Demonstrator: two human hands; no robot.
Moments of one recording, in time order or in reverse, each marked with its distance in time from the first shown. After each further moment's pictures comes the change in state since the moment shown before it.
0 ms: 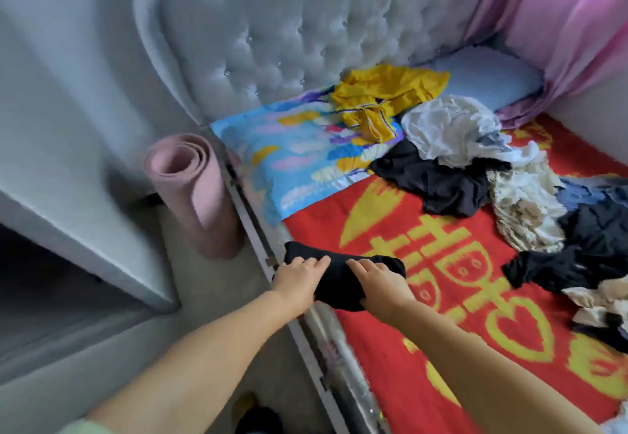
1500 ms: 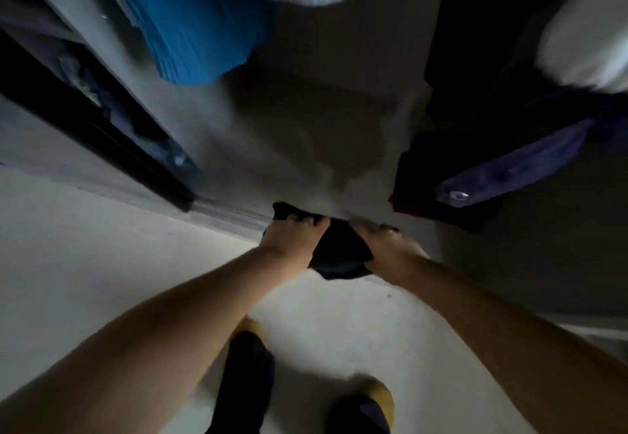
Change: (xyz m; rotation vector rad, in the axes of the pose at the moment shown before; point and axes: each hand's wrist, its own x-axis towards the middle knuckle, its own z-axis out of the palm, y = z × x) left_hand -0.345 -0.787 0.373 -0.220 -0.050 -0.760; right_hand 0.374 -0.874 0.247 -0.322 -0.176 -0.835
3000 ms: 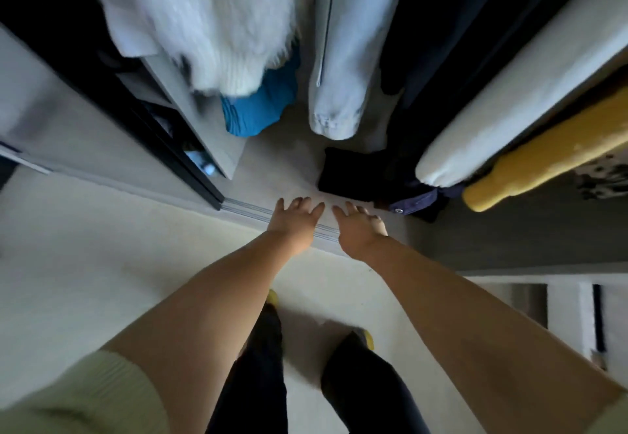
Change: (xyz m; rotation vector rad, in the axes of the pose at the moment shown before) left_hand -0.086 -0.032 -0.118 -0.039 -0.102 0.006; right_hand -0.056 -0.105 -0.132 -0.068 -0.127 0.209
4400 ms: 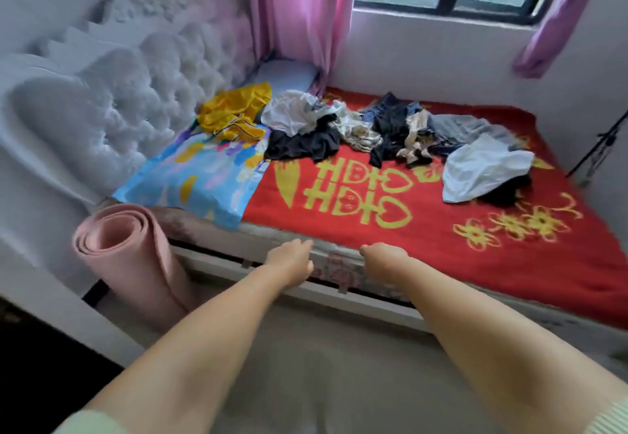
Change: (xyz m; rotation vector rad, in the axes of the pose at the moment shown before) left_hand -0.321 0.578 -0.091 0.431 0.078 1.291; right_hand -0.685 0.188 0.198 0.812 0.096 1.332
